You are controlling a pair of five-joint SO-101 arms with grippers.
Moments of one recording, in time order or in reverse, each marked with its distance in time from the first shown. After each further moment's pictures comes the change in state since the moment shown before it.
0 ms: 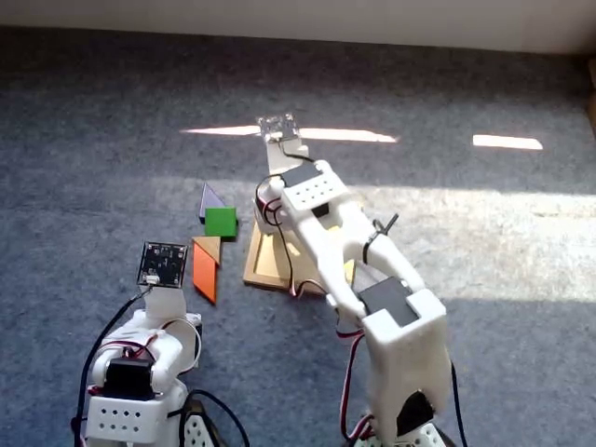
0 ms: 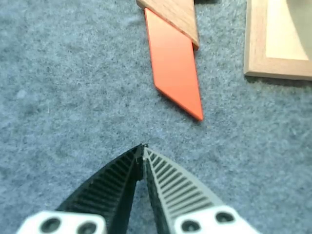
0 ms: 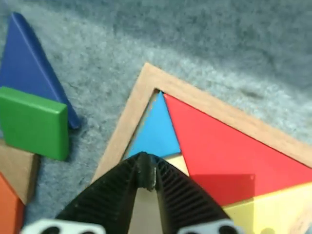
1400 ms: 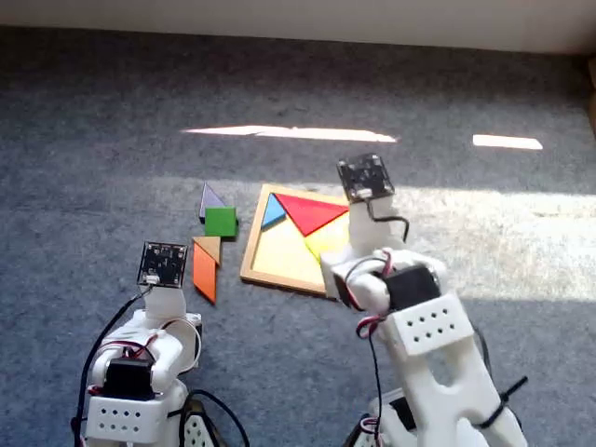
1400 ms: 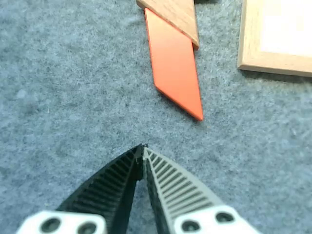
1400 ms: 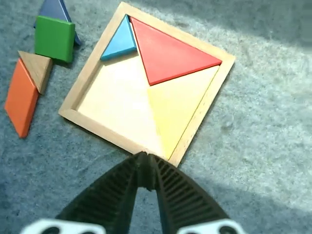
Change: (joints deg) left arm 0.0 0.0 0.0 0.0 0.0; right arm 8.0 -73.8 53.2 5.4 5.7
